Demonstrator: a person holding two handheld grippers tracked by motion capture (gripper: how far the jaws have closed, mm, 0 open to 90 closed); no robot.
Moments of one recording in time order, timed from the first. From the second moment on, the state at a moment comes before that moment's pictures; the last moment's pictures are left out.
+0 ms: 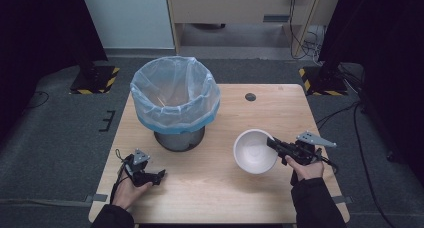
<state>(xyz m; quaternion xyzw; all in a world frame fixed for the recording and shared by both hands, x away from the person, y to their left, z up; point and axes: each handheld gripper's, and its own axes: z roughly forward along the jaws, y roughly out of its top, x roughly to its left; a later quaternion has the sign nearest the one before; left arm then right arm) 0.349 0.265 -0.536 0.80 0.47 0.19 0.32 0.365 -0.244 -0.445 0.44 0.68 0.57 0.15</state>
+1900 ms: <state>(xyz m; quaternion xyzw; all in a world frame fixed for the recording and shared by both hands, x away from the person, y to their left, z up) 0.349 0.265 -0.536 0.80 0.47 0.19 0.32 0.408 -0.208 -0.307 0.38 0.53 0.72 0.25</state>
